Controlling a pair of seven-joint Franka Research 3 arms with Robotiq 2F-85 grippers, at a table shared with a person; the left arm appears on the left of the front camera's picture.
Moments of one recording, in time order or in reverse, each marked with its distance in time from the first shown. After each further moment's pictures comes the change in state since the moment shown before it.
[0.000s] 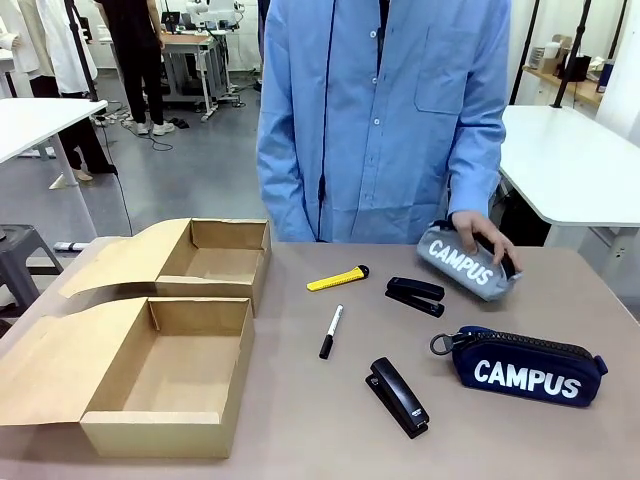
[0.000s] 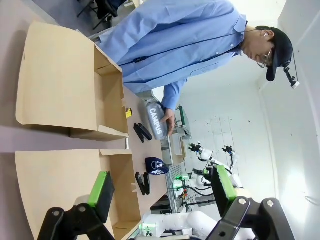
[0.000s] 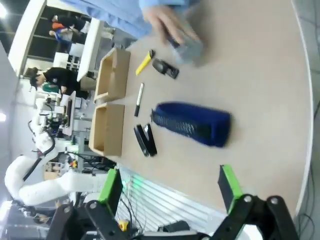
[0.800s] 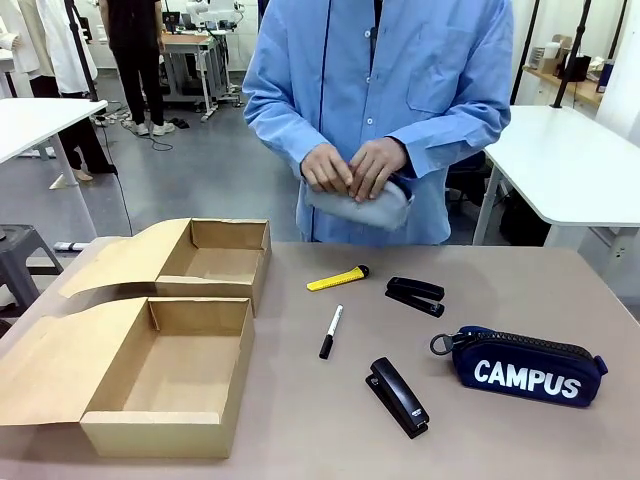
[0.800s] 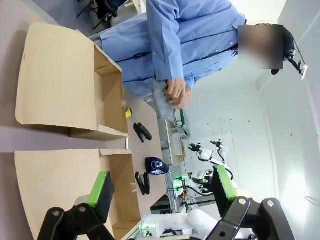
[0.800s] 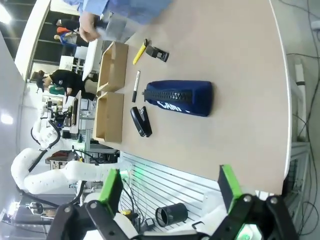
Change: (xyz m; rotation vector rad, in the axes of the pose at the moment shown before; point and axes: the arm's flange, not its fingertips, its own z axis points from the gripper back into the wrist) left arm 0.000 0.000 0.000 -0.001 0.001 0.000; right arm -0.043 -0.034 0.045 0.019 0.002 -0.036
